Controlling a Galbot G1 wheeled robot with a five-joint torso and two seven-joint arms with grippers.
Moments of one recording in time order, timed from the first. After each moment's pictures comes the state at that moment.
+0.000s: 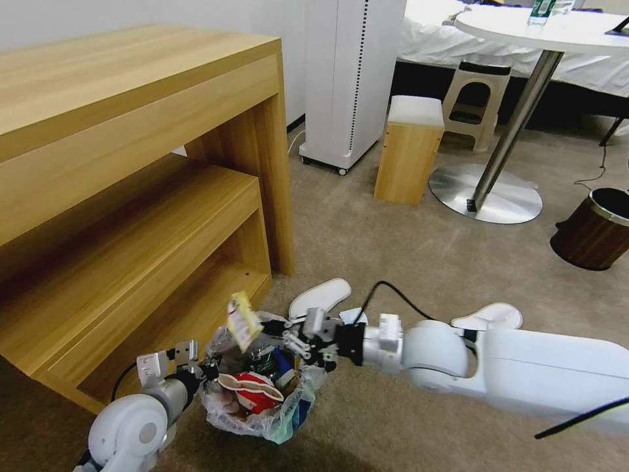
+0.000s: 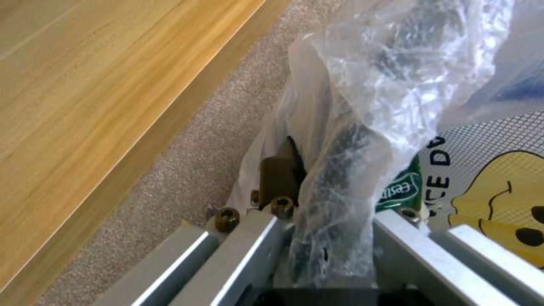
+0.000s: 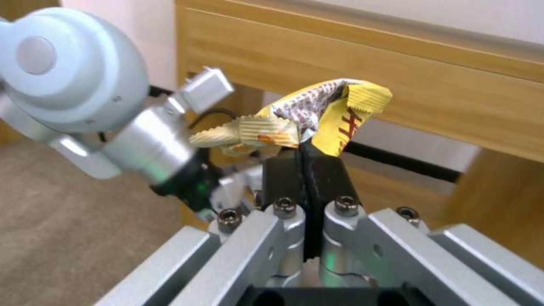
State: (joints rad) left arm 1.48 -1.06 -0.50 -2.06 -0.98 0.67 -0.39; right arm 0.03 0.74 -1.21 2.01 0.83 0.21 -0.06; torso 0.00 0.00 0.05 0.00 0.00
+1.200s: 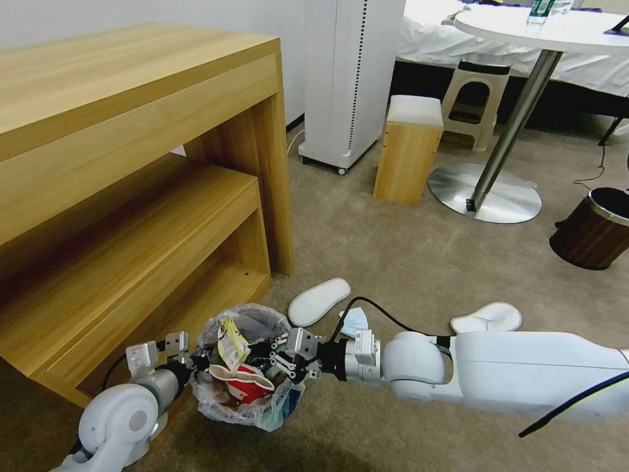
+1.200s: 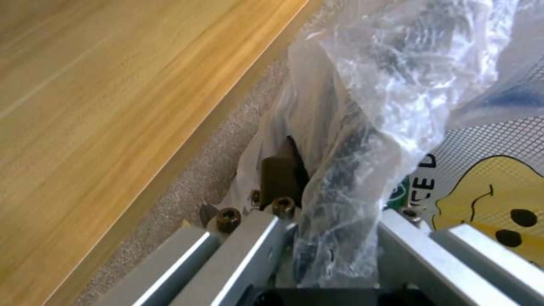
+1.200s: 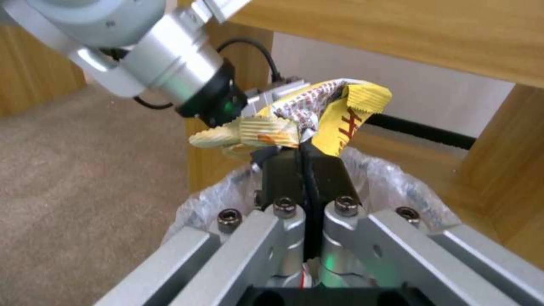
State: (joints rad) left arm 1.45 -1.03 -0.54 -2.05 -1.03 0.66 -0.40; right arm 0.03 0.76 -1.30 1.96 0.81 0.22 -0.03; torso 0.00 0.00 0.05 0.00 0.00
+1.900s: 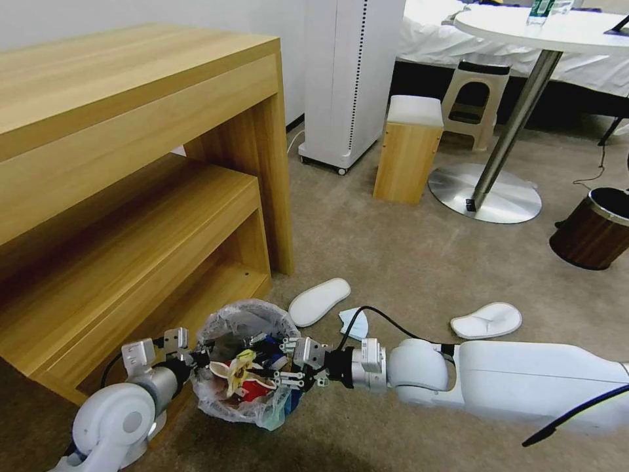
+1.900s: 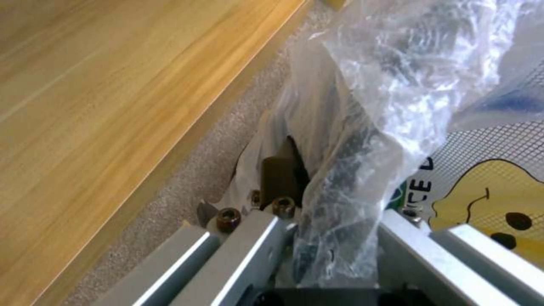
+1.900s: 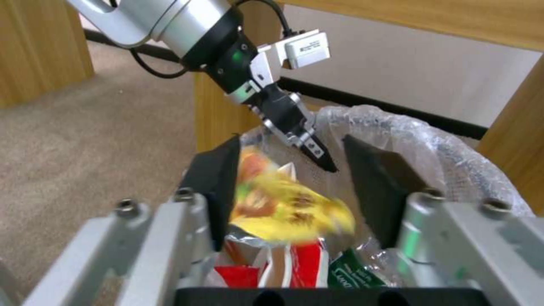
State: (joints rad) left arm 1.47 -1.02 -0.55 -2.10 -1.06 0.66 -0.41; right arm -0.05 0.74 -1.26 1.92 0.77 0.23 -0.09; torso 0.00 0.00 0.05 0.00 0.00
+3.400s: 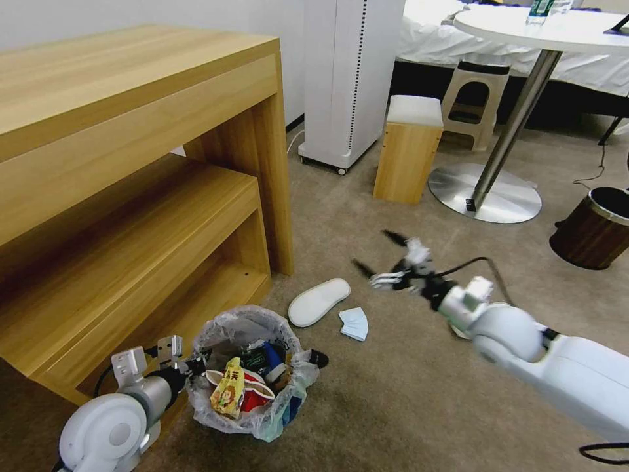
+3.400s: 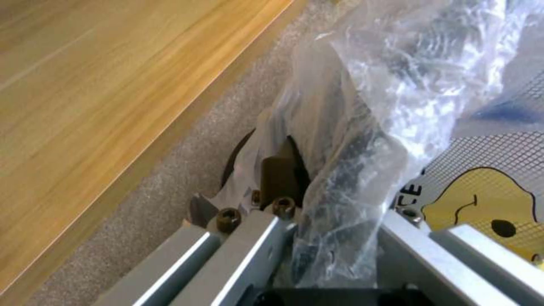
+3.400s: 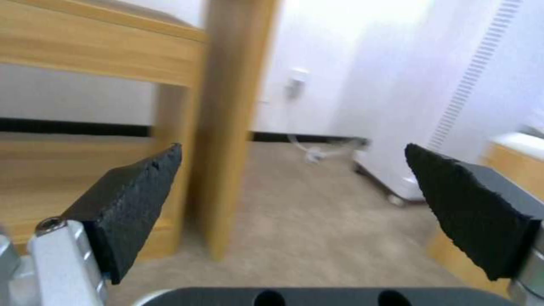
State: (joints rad) left arm 1.53 -1.03 -0.59 -2.15 -1.14 0.67 -0.44; right arm -0.80 0.48 -0.18 1.85 0.73 0.27 0.05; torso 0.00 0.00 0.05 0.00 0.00
